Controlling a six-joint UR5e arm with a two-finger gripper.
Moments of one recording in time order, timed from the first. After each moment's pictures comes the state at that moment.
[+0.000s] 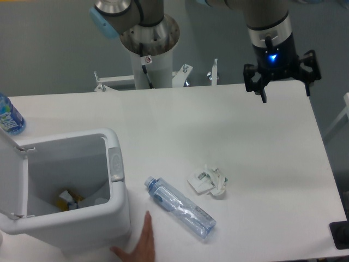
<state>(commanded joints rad) 2.68 -1.67 -1.60 -0.98 1.71 0.89</state>
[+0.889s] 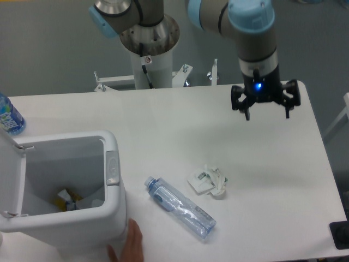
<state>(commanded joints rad) 2.62 -1.79 -1.69 -0.94 1.69 0.80</state>
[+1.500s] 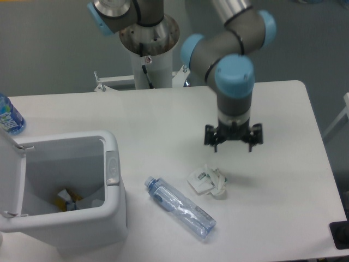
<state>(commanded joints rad) 2.53 -1.98 -1.74 -0.94 1.63 0.57</state>
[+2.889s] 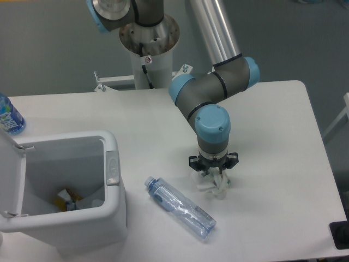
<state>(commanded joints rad) 2.49 -2.06 -1.72 -0.87 1.69 0.48</state>
